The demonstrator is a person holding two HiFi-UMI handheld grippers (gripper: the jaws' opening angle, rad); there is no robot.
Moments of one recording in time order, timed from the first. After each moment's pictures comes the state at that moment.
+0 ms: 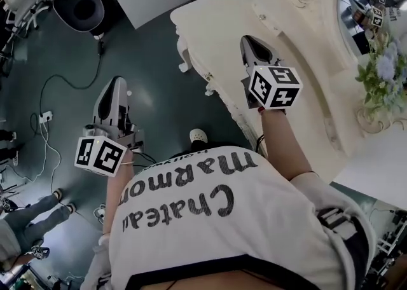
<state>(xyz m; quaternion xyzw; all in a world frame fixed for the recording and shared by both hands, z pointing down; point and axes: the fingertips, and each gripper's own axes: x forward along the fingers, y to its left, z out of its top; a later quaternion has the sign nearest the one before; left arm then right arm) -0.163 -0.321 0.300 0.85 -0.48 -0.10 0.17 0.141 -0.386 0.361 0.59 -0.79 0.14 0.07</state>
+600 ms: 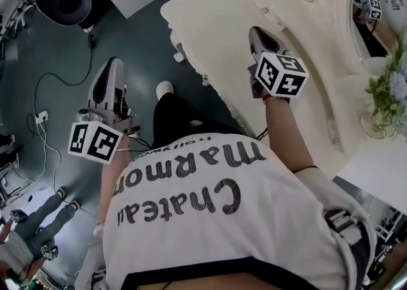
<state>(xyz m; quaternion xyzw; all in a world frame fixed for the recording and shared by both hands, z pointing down) -0.130 -0.409 0.315 0.87 -0.46 -0.09 0.18 0.195 -0.445 0.414 0.63 -0.75 0.19 0.09</state>
